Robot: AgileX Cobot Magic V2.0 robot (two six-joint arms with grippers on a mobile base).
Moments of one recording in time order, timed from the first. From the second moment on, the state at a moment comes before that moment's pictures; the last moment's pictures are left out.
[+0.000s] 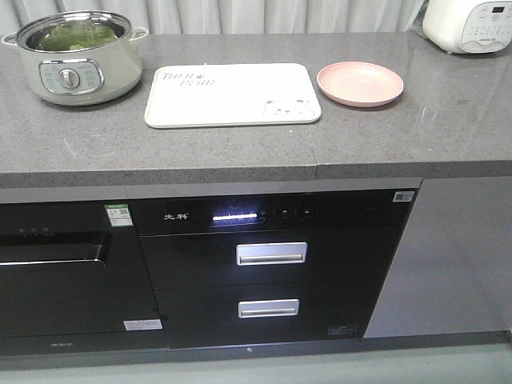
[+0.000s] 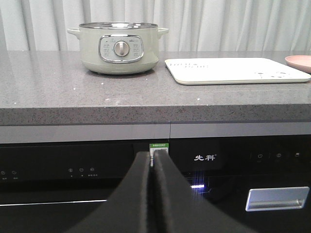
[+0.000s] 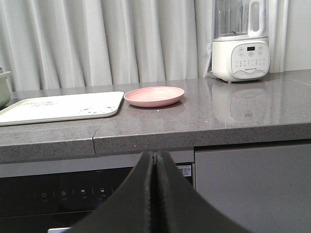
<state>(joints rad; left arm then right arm) -0.02 -0.01 0.03 0.16 0.14 -0.22 0.00 -0.01 0.03 -0.14 0.01 0.22</state>
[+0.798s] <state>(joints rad) -0.02 -0.01 0.03 0.16 0.14 -0.22 0.00 -0.01 0.03 -0.14 0.01 0.22</state>
